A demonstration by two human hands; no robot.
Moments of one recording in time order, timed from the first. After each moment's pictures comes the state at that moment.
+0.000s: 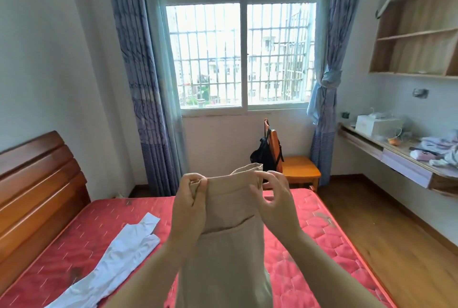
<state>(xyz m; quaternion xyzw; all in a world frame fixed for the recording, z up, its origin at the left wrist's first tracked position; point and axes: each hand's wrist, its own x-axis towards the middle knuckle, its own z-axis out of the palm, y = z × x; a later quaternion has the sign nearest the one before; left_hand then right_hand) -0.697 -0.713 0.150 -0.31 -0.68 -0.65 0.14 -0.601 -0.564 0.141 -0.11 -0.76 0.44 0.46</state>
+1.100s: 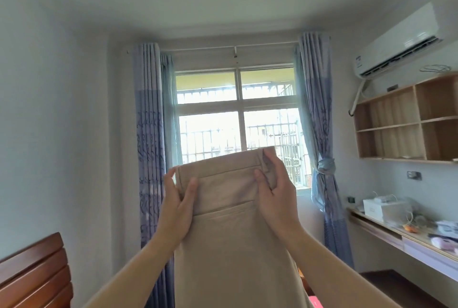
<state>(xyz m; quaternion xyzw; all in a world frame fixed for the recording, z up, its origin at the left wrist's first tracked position) -0.718 -0.744 0.358 -0.42 -0.57 -0.65 0.28 -0.599 -0.586 0.357 0.00 -0.66 0.44 0.61</state>
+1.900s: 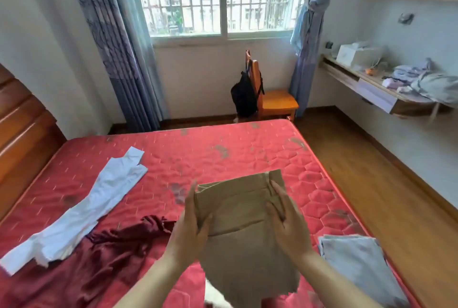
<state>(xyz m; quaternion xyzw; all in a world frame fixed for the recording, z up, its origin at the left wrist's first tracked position) -0.613 -0.789 -0.018 -0.39 -0.77 -0.50 -0.08 -0.466 -0.618 -0.018 -0.23 -0.79 0.45 0.35</state>
